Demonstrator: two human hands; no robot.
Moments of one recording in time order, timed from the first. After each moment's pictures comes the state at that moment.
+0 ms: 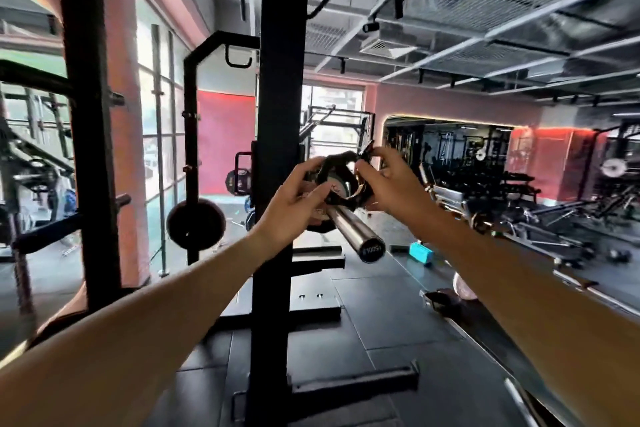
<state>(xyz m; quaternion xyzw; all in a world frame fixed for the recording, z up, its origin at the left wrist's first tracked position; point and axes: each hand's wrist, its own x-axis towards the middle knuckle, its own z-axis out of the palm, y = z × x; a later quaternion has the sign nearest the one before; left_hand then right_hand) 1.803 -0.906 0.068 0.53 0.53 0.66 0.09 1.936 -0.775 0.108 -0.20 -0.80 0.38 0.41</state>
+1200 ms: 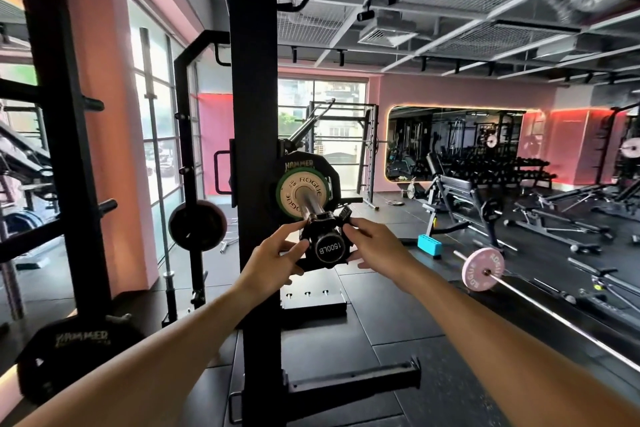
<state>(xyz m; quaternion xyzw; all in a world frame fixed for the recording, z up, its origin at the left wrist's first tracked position) 1.807 -0.841 -0.020 0.44 0.67 0.58 0.11 1.962 -0.706 0.015 -0.24 -0.81 0.45 0.29</state>
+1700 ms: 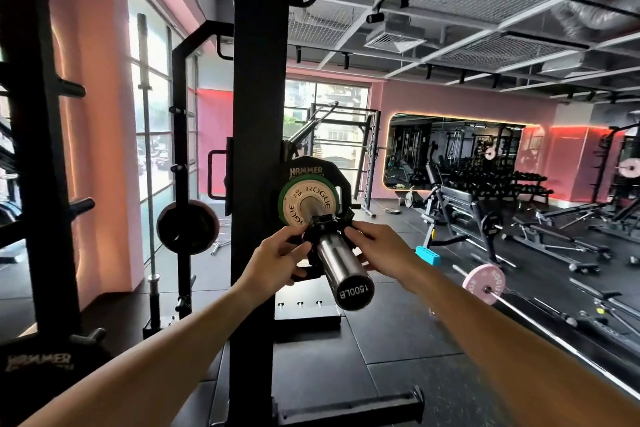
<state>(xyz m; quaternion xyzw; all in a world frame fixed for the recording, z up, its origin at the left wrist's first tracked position) 1.722 -0.772 -0.026 0.43 0.64 0.62 0.13 1.883 -0.641 0.025 -0.23 -0.83 0.42 0.28</state>
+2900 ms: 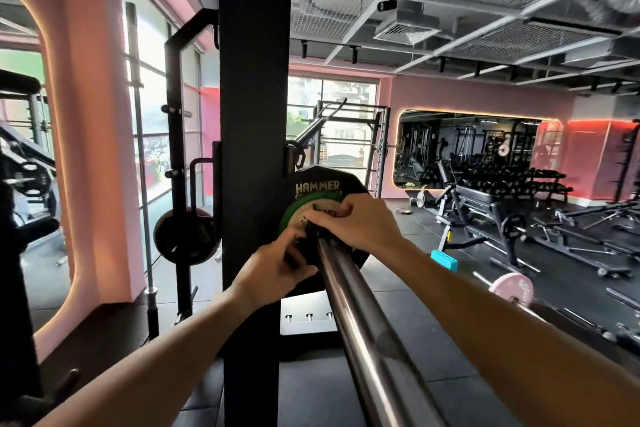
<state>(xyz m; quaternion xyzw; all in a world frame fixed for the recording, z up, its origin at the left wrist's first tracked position) 1.559 -0.661 -0.036 0.56 0.68 0.47 -0.06 1.705 -0.539 0.059 -0.29 -0.86 0.19 0.36</state>
